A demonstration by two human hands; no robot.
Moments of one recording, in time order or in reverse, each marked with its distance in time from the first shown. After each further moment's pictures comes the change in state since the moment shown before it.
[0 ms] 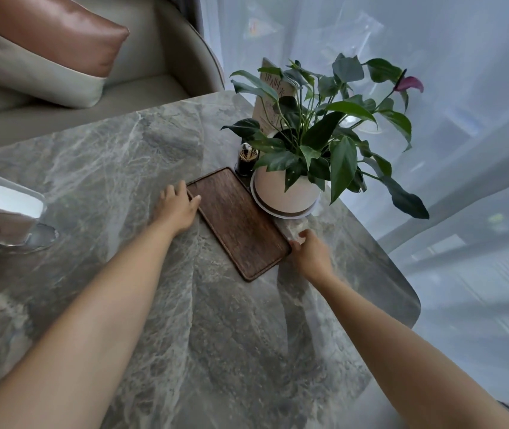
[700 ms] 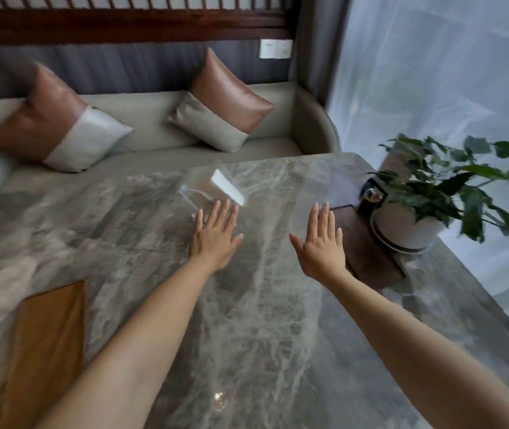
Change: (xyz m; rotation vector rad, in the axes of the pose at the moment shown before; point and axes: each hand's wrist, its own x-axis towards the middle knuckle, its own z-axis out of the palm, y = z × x) left_hand -0.183 -0.193 -0.111 0.320 0.250 0.040; right_hand -0.167 -0.185 0.087 -0.384 0.008 -0.632
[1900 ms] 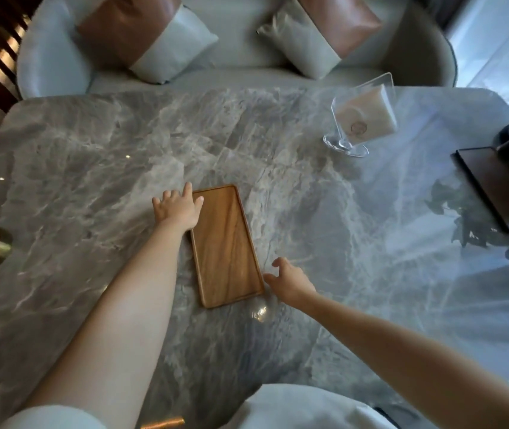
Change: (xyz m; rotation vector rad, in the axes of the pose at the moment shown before) left_hand -0.175 -0.331 0.048 0.010 -0.306 -0.536; right_hand -0.179 -0.279 0.195 0.232 -0.678 0.194
